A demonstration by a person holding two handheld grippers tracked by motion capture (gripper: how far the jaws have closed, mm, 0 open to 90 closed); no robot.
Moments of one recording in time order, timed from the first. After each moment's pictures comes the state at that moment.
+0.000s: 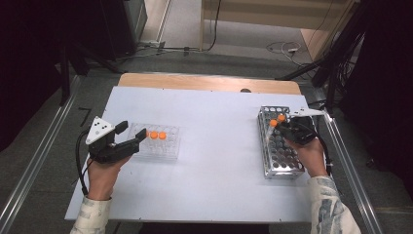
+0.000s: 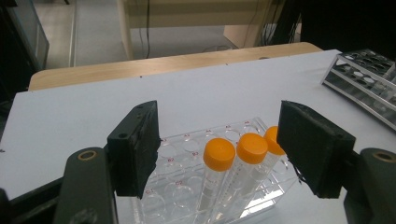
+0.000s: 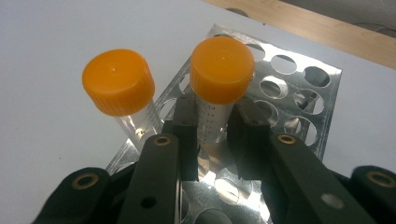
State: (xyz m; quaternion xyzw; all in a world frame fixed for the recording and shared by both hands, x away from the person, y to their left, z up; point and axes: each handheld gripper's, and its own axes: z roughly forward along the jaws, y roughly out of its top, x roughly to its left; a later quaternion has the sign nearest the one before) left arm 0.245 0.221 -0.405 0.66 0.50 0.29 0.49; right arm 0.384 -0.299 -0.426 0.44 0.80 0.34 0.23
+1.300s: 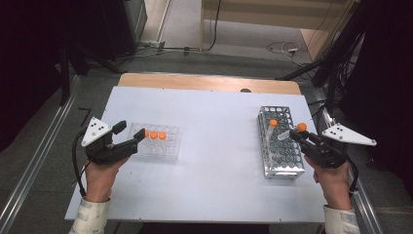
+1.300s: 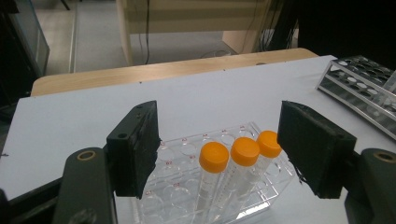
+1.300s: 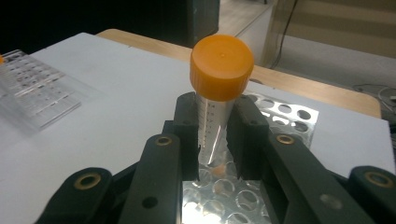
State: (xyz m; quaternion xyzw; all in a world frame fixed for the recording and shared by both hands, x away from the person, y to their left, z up) left arm 0.239 0.220 -0.399 0.65 0.49 0.29 0.50; right arm 0.280 -0.318 -0.371 0.39 0.74 0.48 0.26
